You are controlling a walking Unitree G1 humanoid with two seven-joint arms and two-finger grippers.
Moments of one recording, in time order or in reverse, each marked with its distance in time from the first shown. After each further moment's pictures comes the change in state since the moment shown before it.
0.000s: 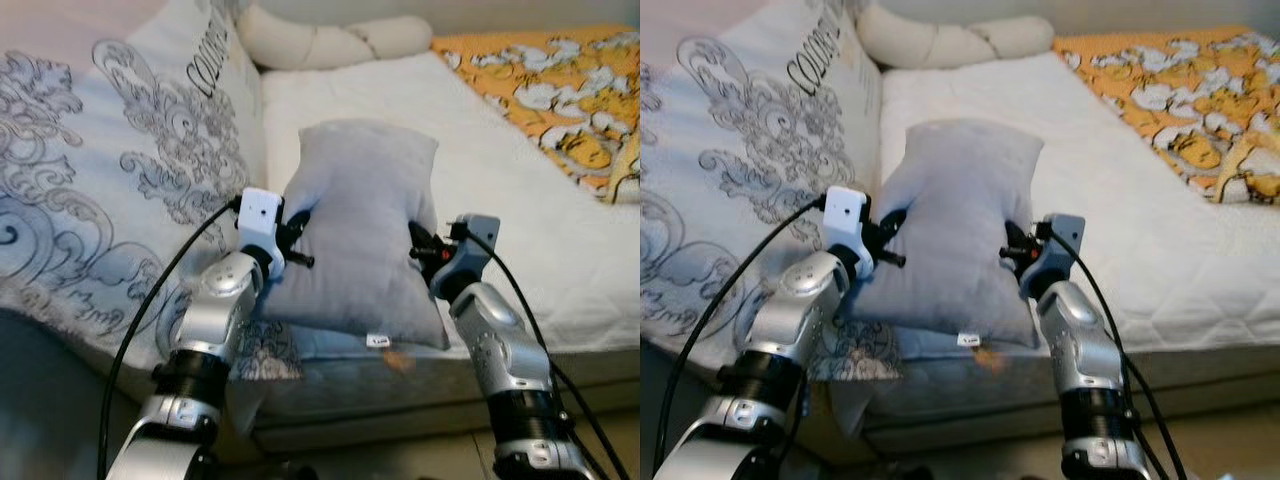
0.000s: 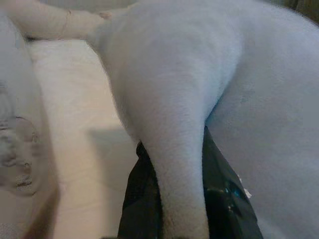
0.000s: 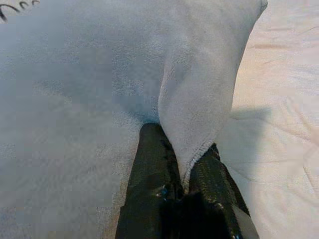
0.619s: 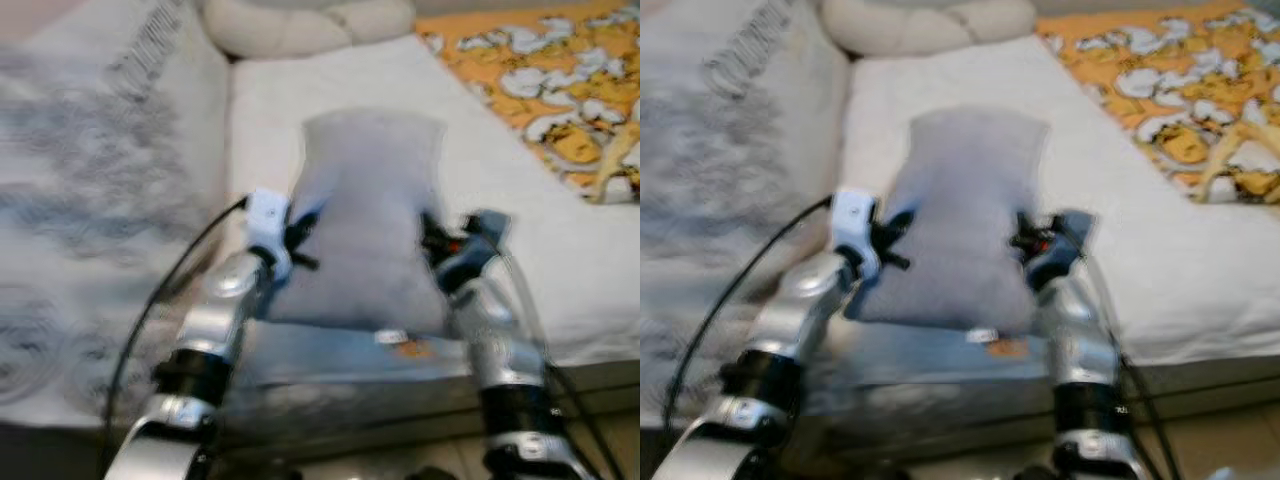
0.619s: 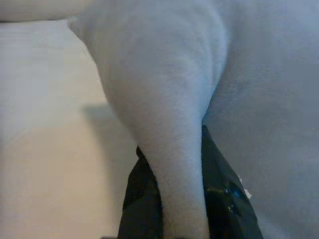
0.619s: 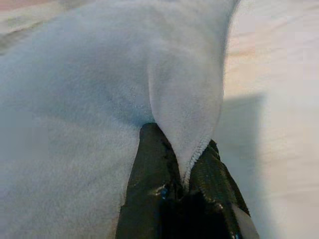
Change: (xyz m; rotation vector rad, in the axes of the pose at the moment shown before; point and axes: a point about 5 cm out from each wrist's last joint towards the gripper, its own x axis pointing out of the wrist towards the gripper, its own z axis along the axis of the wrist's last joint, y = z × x) left arm -0.003 0.008 -0.005 0.016 0.036 0.019; right arm 0.006 0.011 0.002 0.070 -0.063 0.004
